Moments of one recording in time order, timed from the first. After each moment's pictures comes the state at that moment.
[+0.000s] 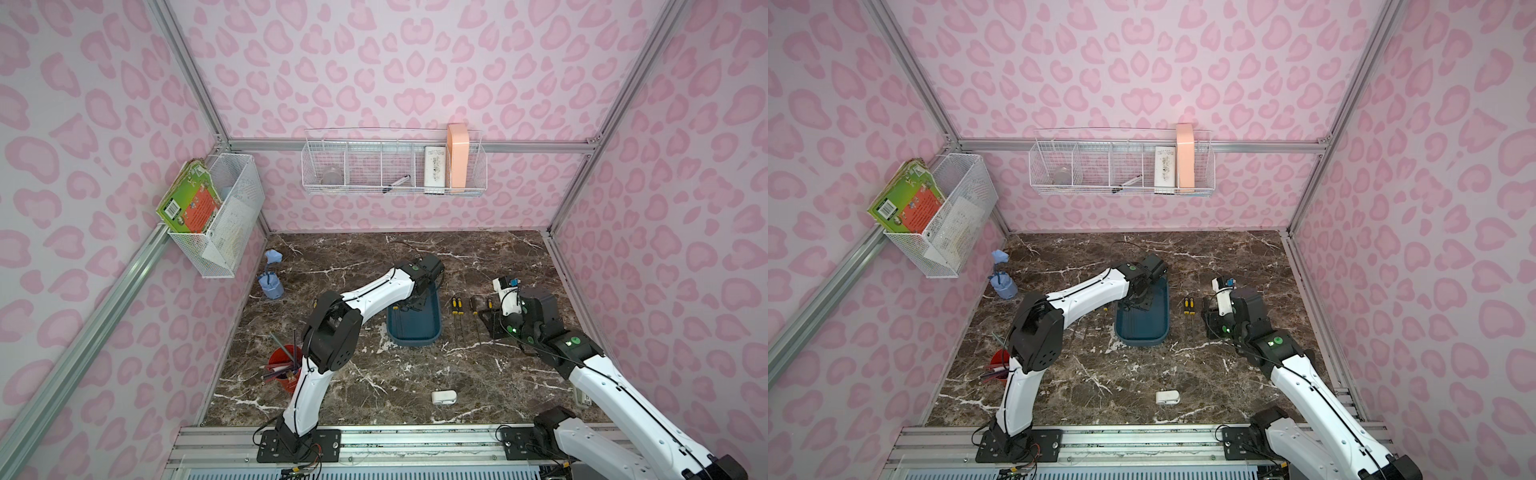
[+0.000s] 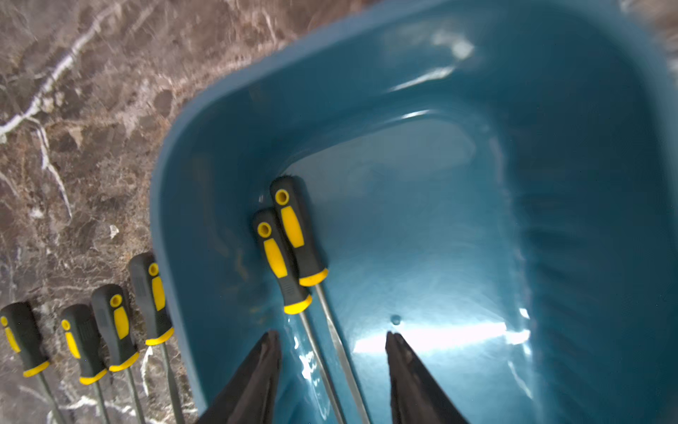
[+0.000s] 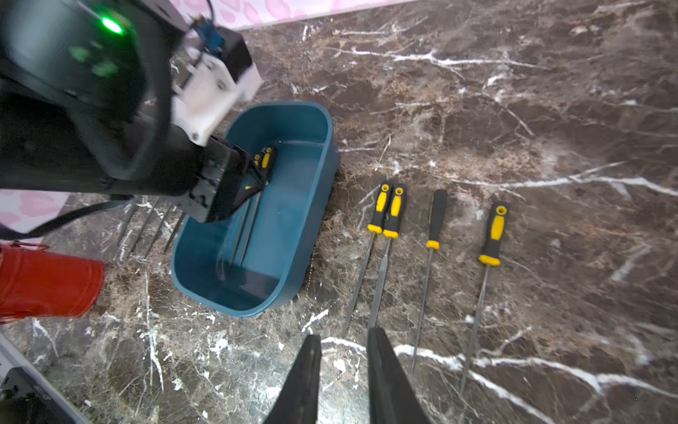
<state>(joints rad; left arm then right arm) -0.73 2.18 1.81 -0.97 -0.34 -0.45 0.42 0.90 0.73 -0.45 -0.17 0.28</state>
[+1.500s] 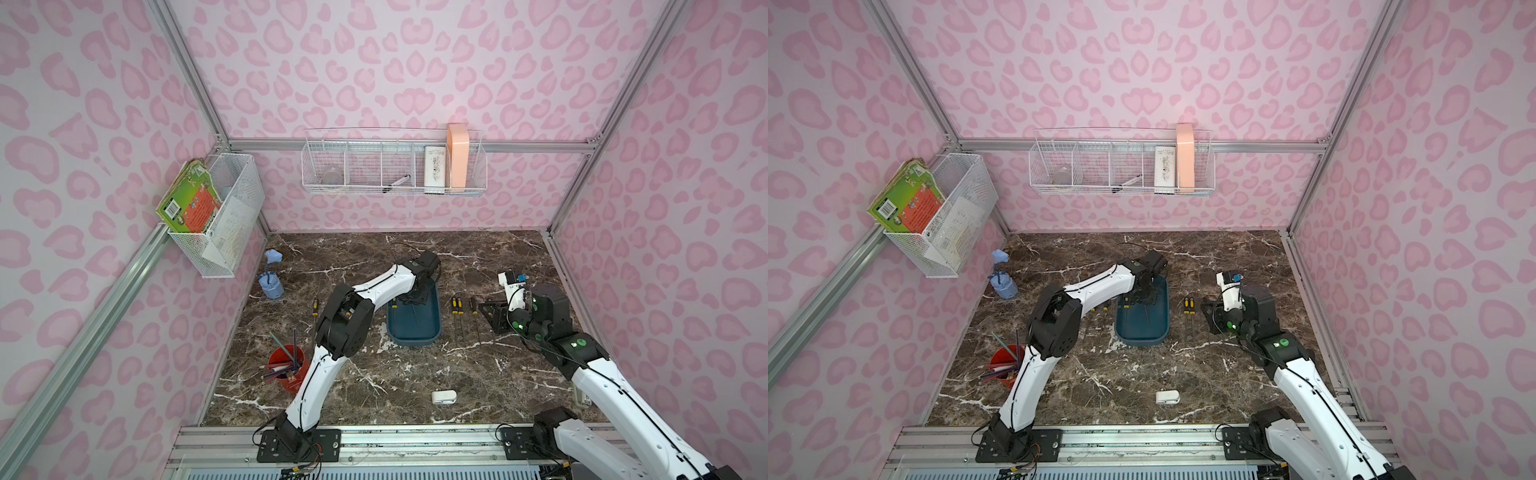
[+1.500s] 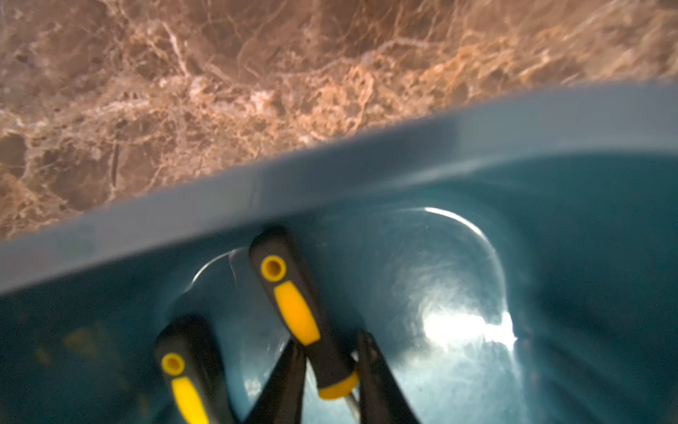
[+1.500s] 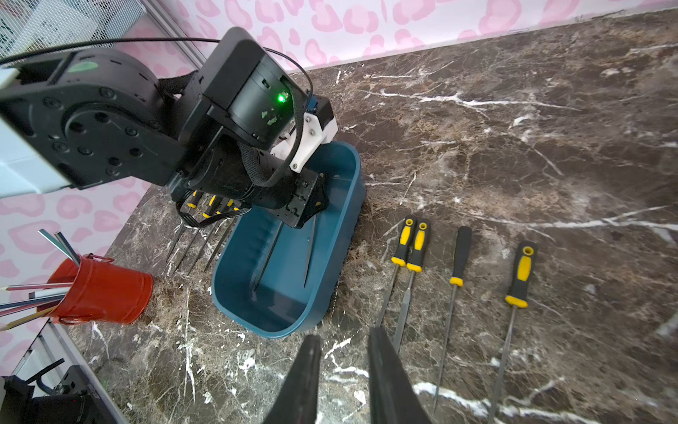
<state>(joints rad) -0.67 2.36 1.93 -0.87 -0.20 -0.42 0.34 0.88 0.70 -0.36 -0.32 0.27</state>
